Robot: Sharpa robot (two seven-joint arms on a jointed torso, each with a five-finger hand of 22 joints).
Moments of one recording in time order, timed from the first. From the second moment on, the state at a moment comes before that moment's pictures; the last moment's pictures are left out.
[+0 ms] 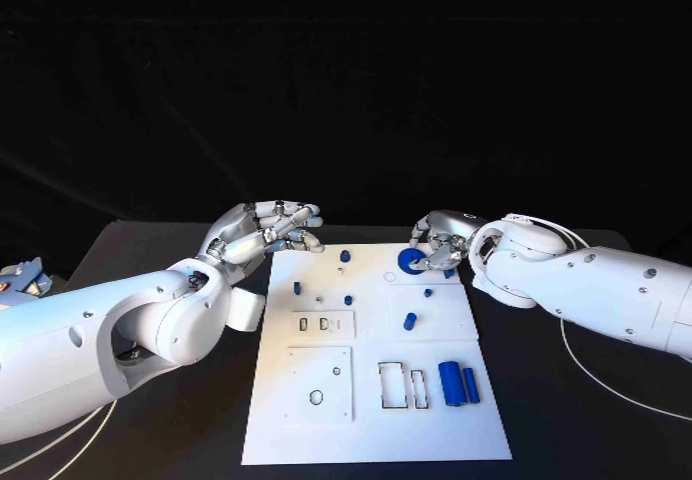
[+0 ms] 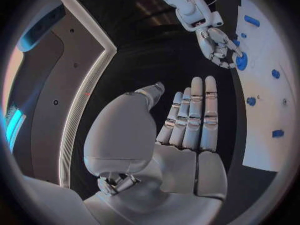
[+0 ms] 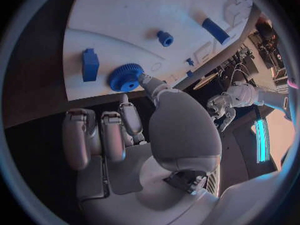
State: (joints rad) left arm 1.24 -0.97 0.00 1.73 -0.09 -0.32 0.48; left_hand 1.33 -0.14 0.46 0.19 0.05 0.82 0.21 0.28 0.23 1.04 0.16 0.10 0.07 1.07 0.10 0.45 0.38 0.18 1.00 0.20 0.40 0.13; right arm 1.36 -0.69 -0.11 1.29 -1.38 -0.22 -0.19; right_hand 1.22 -0.19 0.39 0.08 0.20 0.71 0.17 0.38 0.61 1.32 0.08 1.35 1.27 1.46 0.00 1.53 1.31 0.05 1.46 0.11 1.48 1.31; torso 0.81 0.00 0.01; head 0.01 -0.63
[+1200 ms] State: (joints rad) left arm 1.24 -0.97 0.00 1.74 -0.09 -0.29 0.47; left_hand 1.33 -0.14 0.47 0.18 0.05 0.82 0.21 0.28 0.23 1.04 0.16 0.10 0.07 1.06 0.10 0.45 0.39 0.18 1.00 0.20 0.40 0.13; right arm 1.35 -0.66 -0.12 1.27 -1.42 -0.27 -0.17; right_hand 1.26 -0.16 0.59 0.02 0.25 0.76 0.17 0.40 0.60 1.35 0.07 1.37 1.31 1.46 0.00 1.53 1.31 0.04 1.47 0.11 1.50 1.31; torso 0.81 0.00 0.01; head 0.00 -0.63
